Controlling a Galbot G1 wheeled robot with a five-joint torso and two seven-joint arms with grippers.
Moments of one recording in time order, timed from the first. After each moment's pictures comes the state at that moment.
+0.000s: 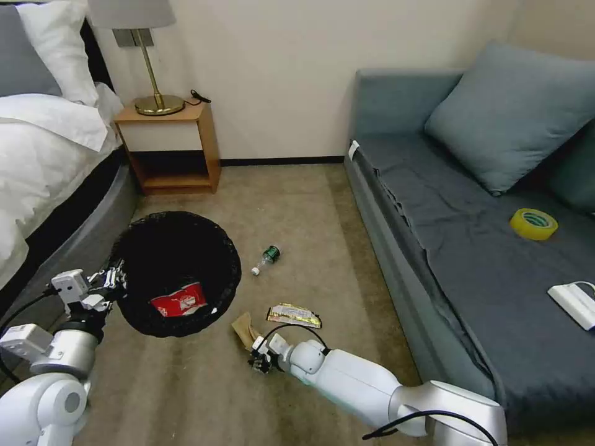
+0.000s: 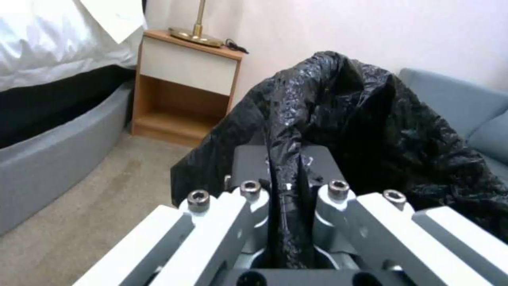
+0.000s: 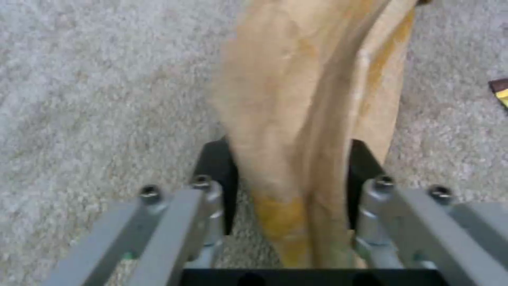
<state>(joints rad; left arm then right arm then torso) 1.49 -1.29 -0.95 -2.12 -0.66 0.21 0.11 -0.52 1.48 -0.80 0.78 0.49 -0.20 -0.14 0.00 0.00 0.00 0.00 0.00</state>
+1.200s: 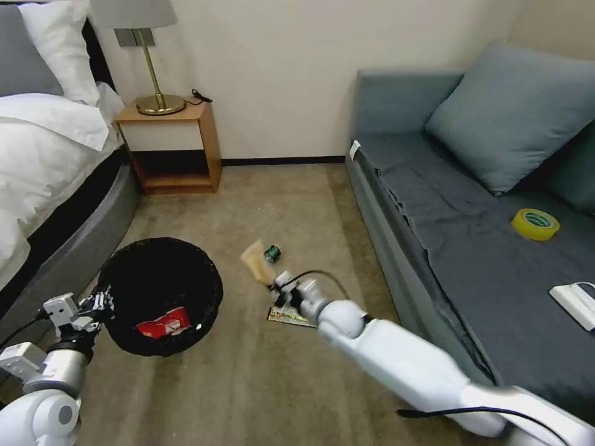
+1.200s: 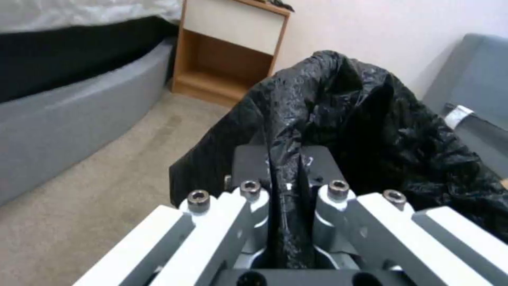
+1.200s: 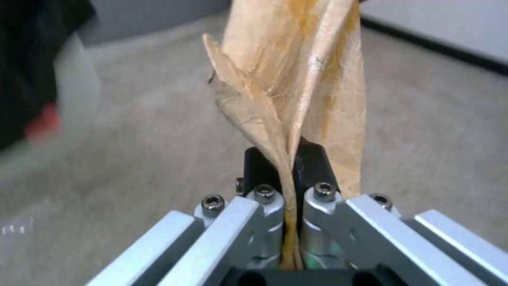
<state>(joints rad) 1.52 -1.29 -0.98 -1.97 -0.67 0.19 0.11 -0.54 1.08 -0.50 1.47 0.62 -0.20 0.06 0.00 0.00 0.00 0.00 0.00</state>
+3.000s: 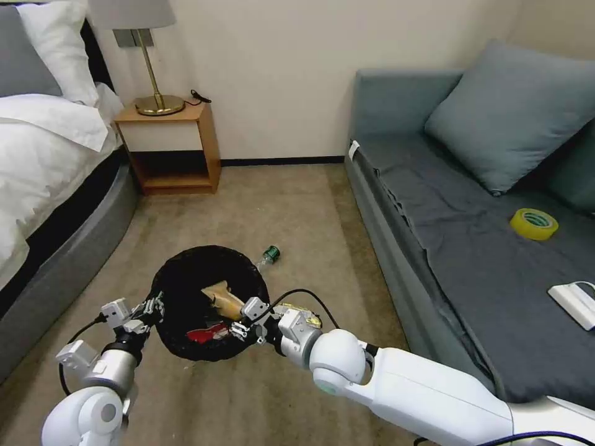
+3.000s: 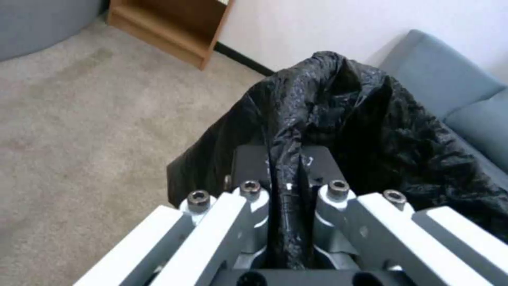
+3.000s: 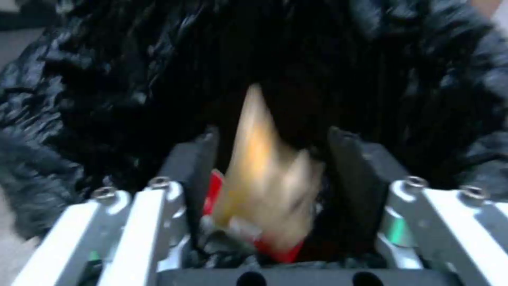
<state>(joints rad) 1.52 -1.36 -0.84 -2.02 -0.78 0.27 0.08 -0.57 1.05 -0.69 1.85 0.59 -0.28 0.18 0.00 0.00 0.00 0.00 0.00</state>
